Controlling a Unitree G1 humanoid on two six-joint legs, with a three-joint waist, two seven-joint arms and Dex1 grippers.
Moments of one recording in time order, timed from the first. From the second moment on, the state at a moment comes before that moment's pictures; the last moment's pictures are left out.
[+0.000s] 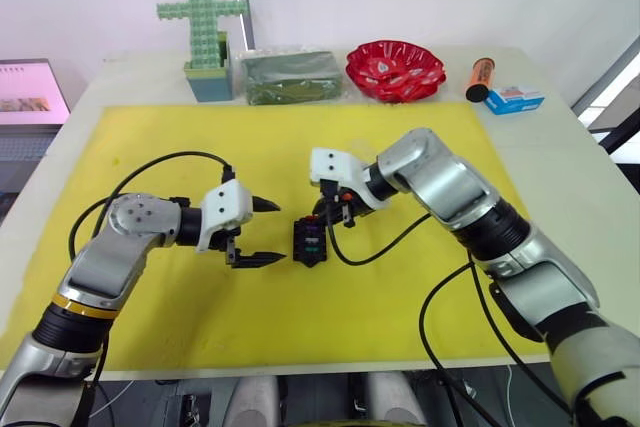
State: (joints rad) left arm -0.37 0.77 -0.14 -0.18 -0.29 0.31 -1.17; right arm -1.00 -0.49 0.57 0.04 0.06 0.87 1.26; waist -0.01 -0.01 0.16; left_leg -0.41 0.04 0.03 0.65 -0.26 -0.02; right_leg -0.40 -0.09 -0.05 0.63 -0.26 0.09
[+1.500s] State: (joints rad) left arm -0.39 0.76 -0.14 -0.15 -0.29 0.29 -1.18; right arm -0.94 -0.45 0.40 0.03 0.21 0.75 1.18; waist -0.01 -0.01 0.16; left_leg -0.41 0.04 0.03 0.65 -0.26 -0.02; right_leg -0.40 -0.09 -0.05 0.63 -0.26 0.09
